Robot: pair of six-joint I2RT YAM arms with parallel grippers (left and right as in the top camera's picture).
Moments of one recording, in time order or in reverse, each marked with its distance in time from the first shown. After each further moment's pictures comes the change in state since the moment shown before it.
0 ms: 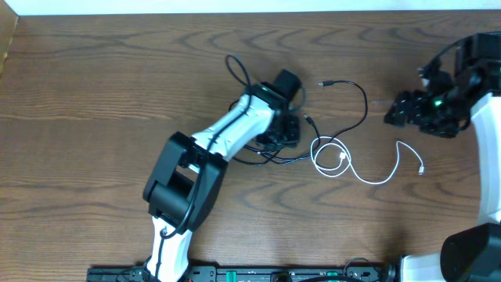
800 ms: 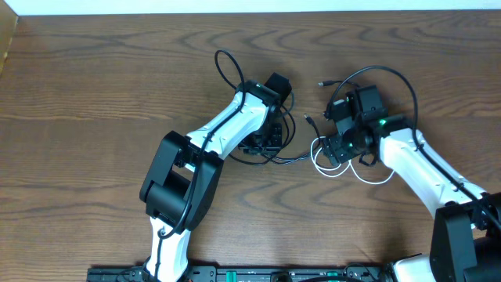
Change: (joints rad) left arm 0.022 -0.007 0.000 -0.194 -0.203 0.046; right arm 0.415 0.001 -0.586 0.754 0.150 -0.198
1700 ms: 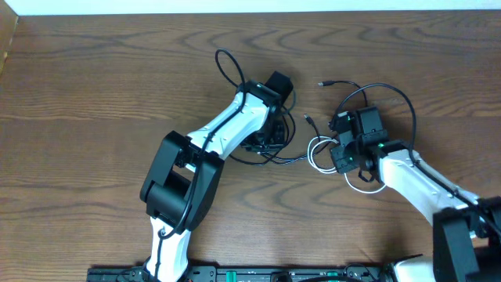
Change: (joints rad) left arm -0.008 0.000 0.000 0.064 0.015 -0.016; right arm 0.001 -0.049 -0.200 0.228 0.072 0.072
